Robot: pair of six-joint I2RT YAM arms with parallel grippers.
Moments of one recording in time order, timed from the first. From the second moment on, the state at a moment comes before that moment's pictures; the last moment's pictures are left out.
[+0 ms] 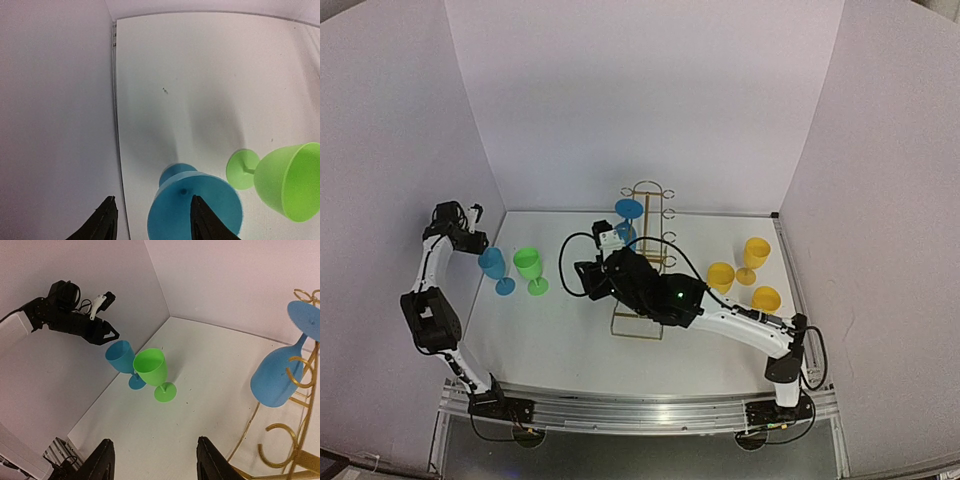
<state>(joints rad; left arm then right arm) 0.25 1.76 1.63 -0.79 0.21 0.36 1.23 2.00 2.20 -0.58 0.44 0.50</state>
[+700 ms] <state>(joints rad) -0.13 1.60 1.73 -0.62 0.65 -0.23 1.04 1.63 1.90 -0.56 0.49 0.56</state>
